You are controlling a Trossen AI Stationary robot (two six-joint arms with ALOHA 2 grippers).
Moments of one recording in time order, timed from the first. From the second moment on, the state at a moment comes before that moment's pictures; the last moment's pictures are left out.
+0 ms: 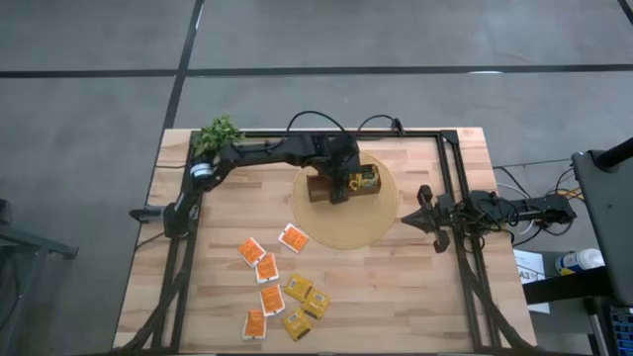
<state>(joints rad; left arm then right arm) 0.26 2.11 1.95 -0.79 0.12 0.16 0.12 0.02 0.01 0.03 0.00 0.26</state>
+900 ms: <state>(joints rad) 0.20 2.13 1.92 -0.73 -0.07 0.20 0.12 0.02 0.01 0.03 0.00 0.26</state>
